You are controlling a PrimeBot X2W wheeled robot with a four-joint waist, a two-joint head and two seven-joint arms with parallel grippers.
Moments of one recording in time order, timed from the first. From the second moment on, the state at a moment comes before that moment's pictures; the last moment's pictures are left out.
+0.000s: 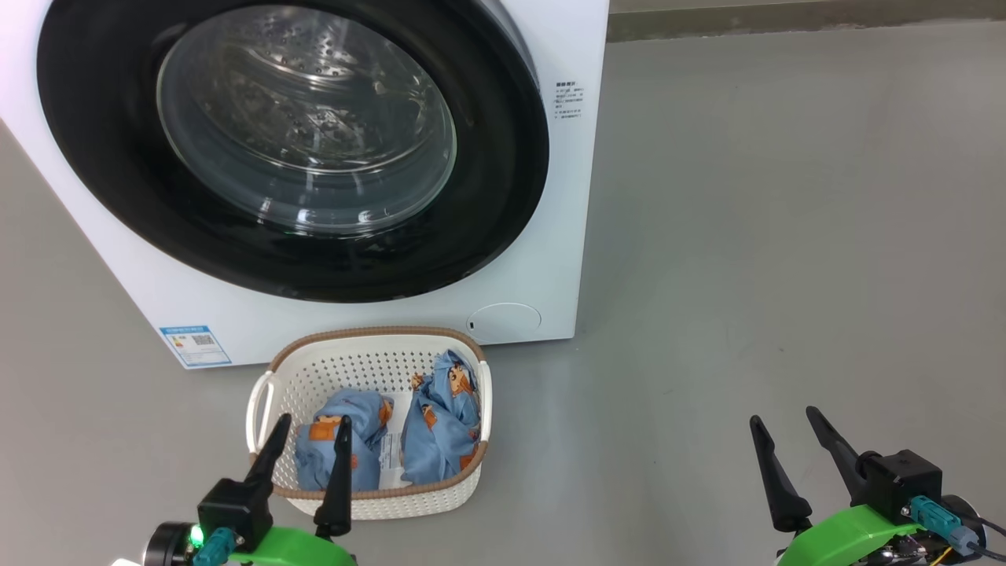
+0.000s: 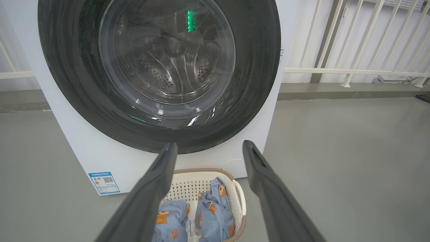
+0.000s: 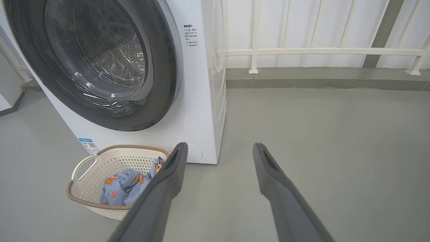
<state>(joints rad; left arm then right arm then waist) -0.13 0.04 -0.20 0.34 -0.19 -0.05 -0.25 -0.02 -0.07 -0.06 0.18 0.13 0.13 -0.15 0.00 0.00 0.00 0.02</state>
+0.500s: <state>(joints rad) -0.13 0.04 -0.20 0.34 -0.19 -0.05 -0.25 -0.02 -0.07 -0.05 0.18 0.13 0.13 -0.16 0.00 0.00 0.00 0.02</state>
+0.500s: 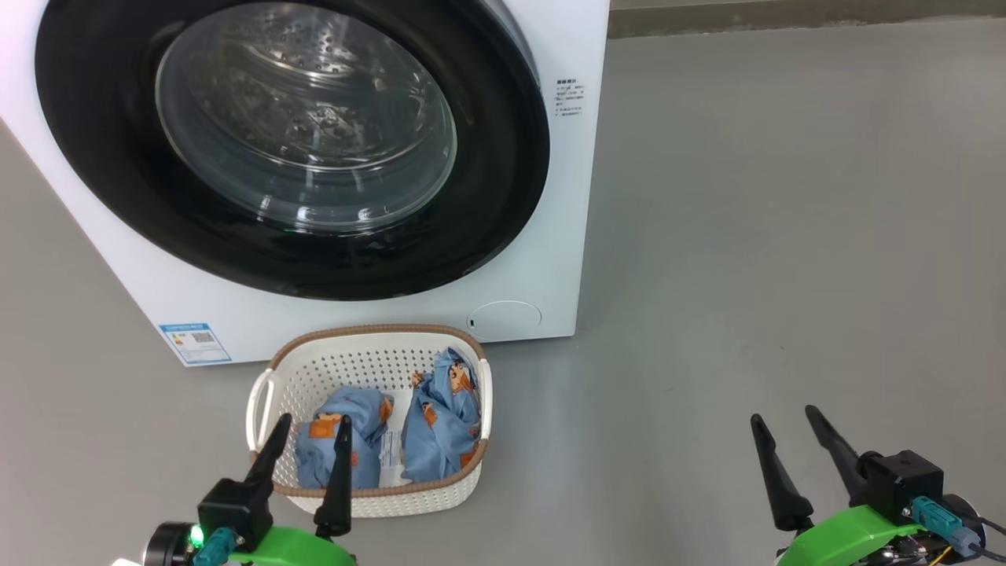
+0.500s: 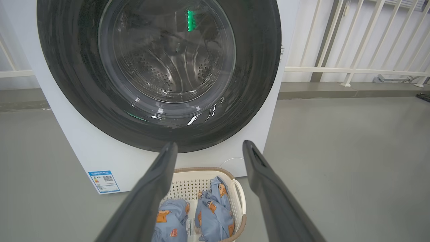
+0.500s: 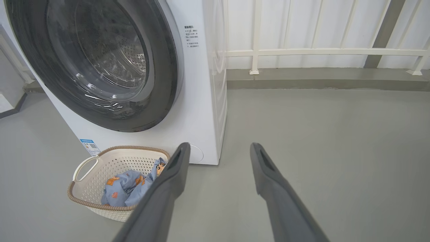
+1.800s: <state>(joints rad) -0.30 0.03 -0.27 0.24 -0.19 0.00 -0.25 -0.52 -0.13 -0.25 0.37 1.47 0.13 0.23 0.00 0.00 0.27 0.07</state>
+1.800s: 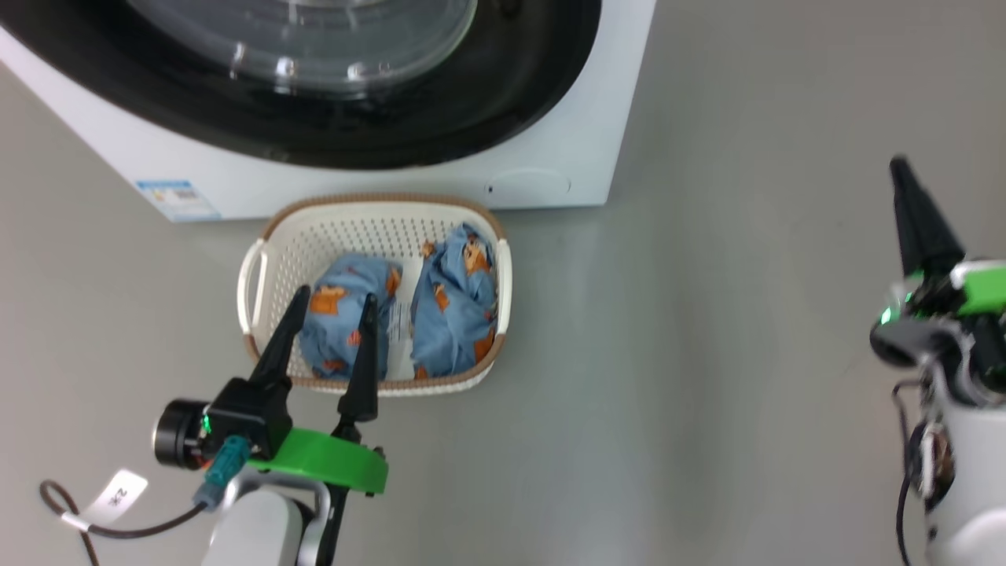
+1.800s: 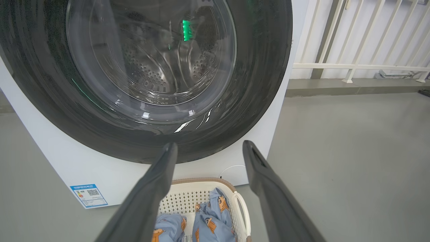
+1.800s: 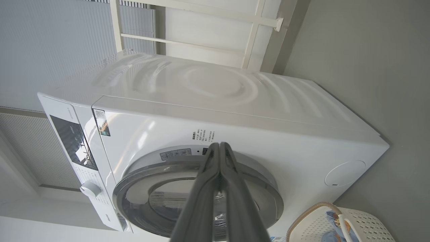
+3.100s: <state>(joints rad) -0.46 0.03 -0.40 0.15 -0.24 0.05 -0.25 -1.42 -0.23 -0.04 0.90 1.54 0.13 0.52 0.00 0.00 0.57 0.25</state>
